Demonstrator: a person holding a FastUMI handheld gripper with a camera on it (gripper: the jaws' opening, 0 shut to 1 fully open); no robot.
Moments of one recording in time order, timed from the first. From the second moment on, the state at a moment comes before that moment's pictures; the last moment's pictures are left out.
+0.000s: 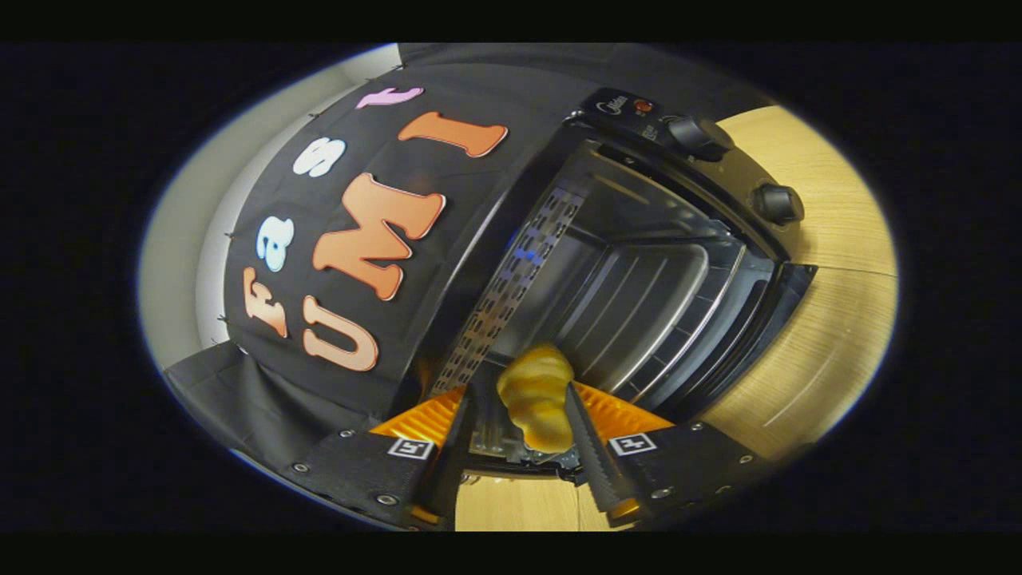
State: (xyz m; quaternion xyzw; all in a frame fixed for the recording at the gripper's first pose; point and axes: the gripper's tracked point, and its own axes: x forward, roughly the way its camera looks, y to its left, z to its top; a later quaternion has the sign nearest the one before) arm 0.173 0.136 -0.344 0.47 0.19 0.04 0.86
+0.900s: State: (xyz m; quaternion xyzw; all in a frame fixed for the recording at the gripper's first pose) arm 0.019 0.126 -0.330 0.24 0.21 0.11 0.94
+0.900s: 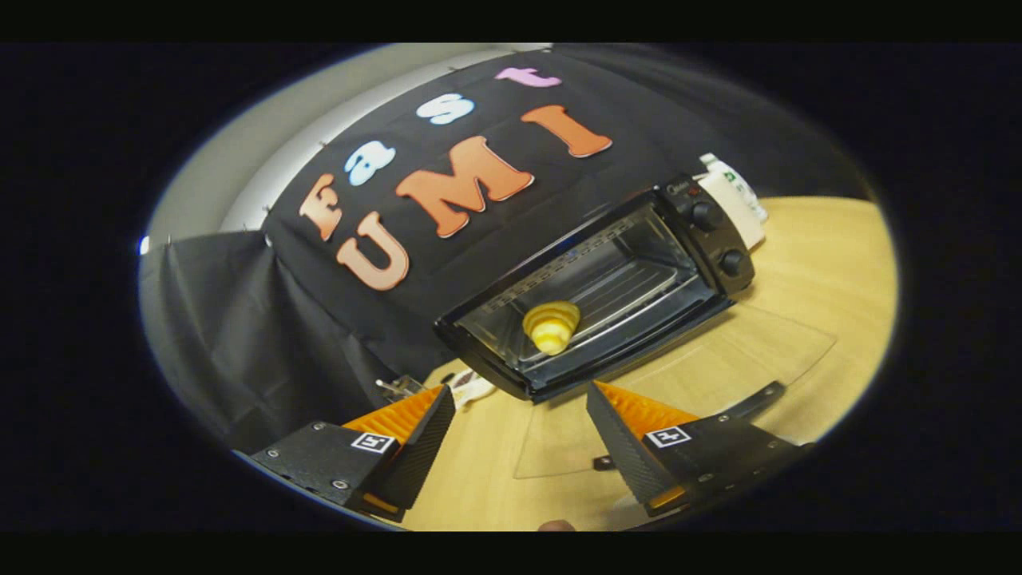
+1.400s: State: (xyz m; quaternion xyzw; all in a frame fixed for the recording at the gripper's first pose) arm -0.037 0.057 -0.367 0.03 0.24 0.06 0.97
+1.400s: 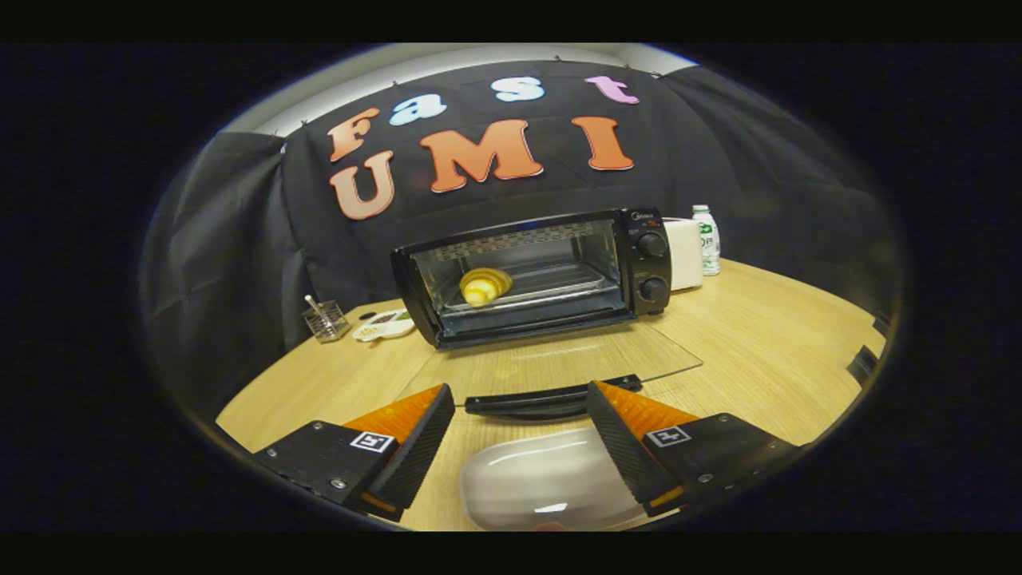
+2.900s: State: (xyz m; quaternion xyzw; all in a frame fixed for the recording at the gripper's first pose) arm -0.015 0.049 -0.379 -0.04 0.26 0.04 0.96
